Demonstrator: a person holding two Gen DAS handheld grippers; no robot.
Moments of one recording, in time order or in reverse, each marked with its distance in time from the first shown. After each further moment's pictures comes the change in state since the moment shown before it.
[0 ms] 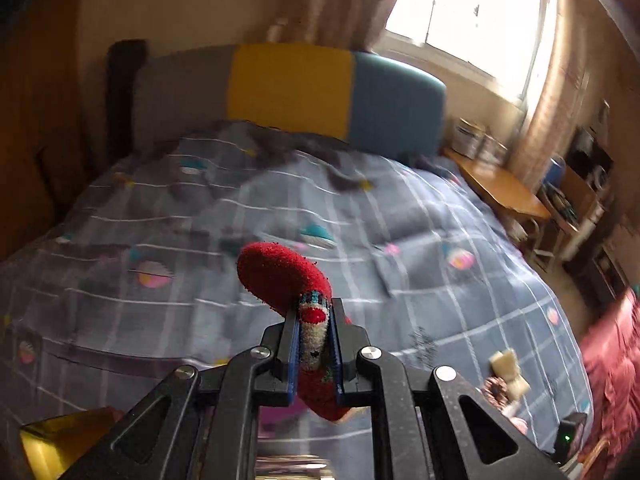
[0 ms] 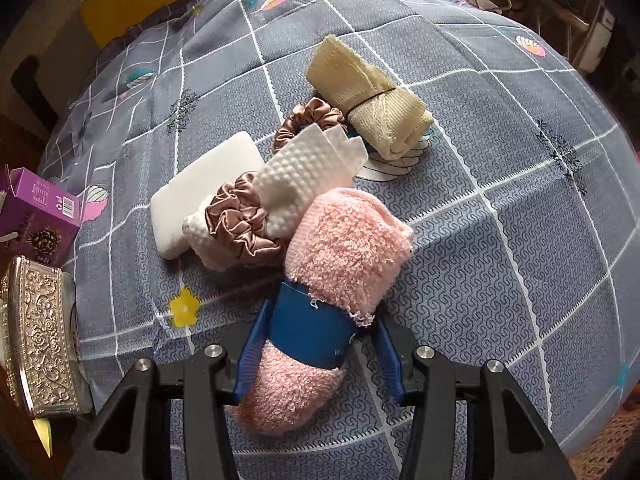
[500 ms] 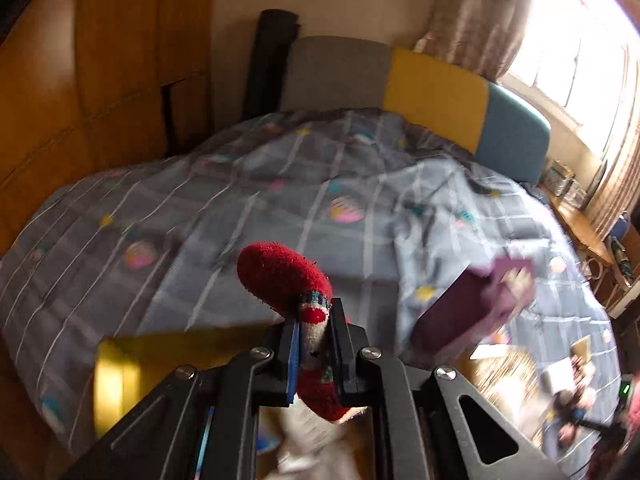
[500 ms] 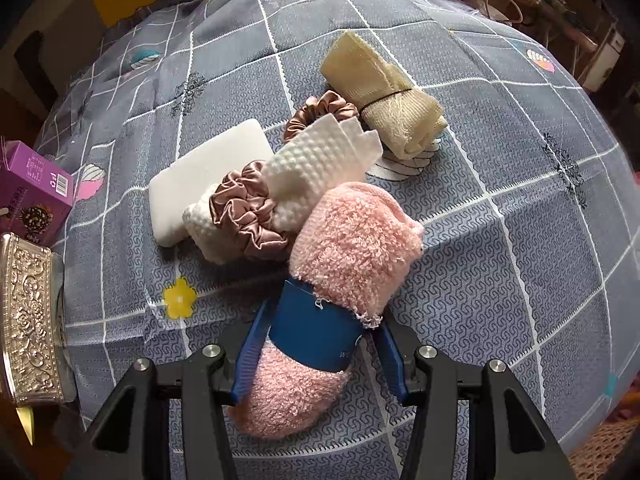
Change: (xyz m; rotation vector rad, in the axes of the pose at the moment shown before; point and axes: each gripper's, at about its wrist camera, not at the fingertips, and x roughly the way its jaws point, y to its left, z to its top) left arm -0.086 0.209 -0.140 -0.219 -0.017 0.239; right arm 0.011 0.020 -0.005 -0.073 0.006 -0.056
